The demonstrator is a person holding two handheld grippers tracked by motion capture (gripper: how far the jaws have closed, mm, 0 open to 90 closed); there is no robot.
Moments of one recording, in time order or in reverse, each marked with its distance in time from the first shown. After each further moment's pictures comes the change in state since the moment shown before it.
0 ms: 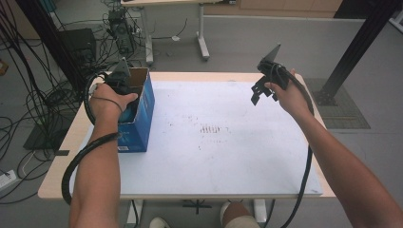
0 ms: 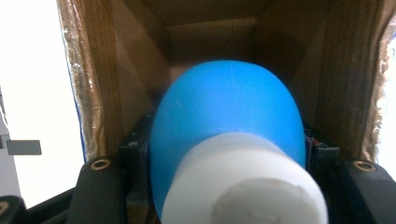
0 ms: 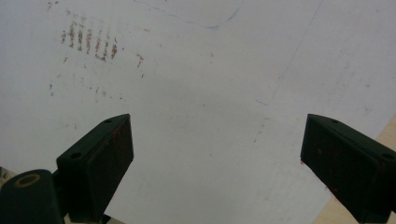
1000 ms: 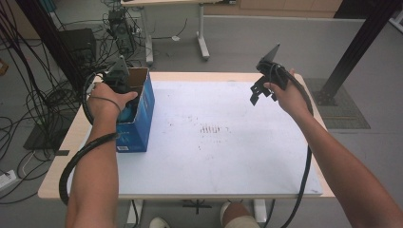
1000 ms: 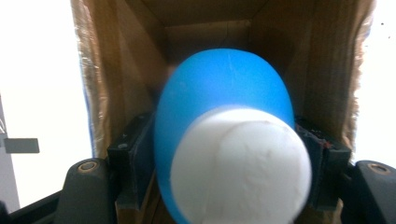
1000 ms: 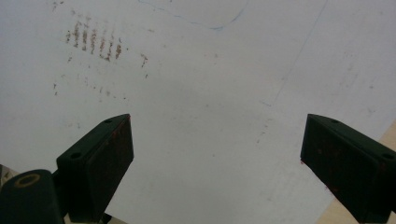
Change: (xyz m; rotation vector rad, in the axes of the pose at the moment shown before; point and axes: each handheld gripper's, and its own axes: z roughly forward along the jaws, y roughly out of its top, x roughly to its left) left arm 0.004 -0.006 -0.011 -0.020 -0.019 -0.010; right arm 0.003 -0.001 -0.002 -0.005 0.002 -0.010
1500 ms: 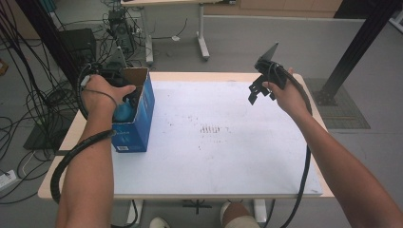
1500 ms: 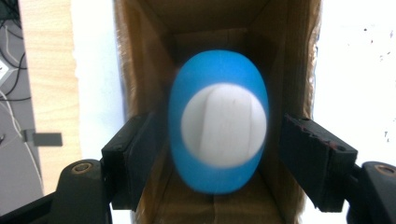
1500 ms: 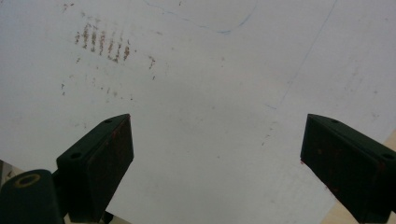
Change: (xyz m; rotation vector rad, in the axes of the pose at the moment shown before) left arm -0.006 -0.009 -0.035 -0.030 0.029 0.011; right arm 0.006 0.001 -0.002 -0.006 0.005 -0.010
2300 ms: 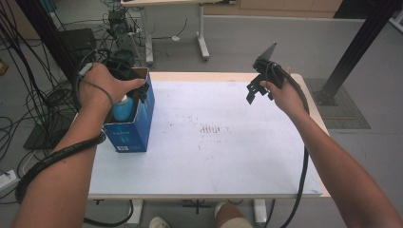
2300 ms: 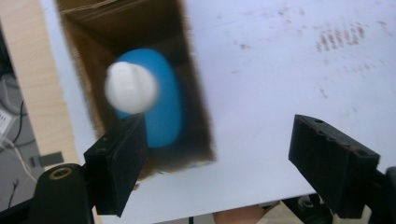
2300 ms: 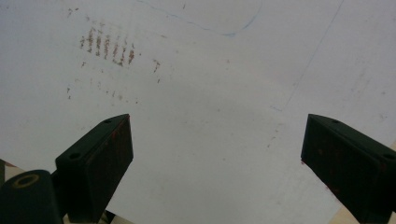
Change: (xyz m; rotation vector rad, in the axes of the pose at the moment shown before) left arm -0.037 -0.032 -0.058 -0.057 -0.076 0.245; right arm 0.001 0.006 0.000 0.006 0.008 0.017
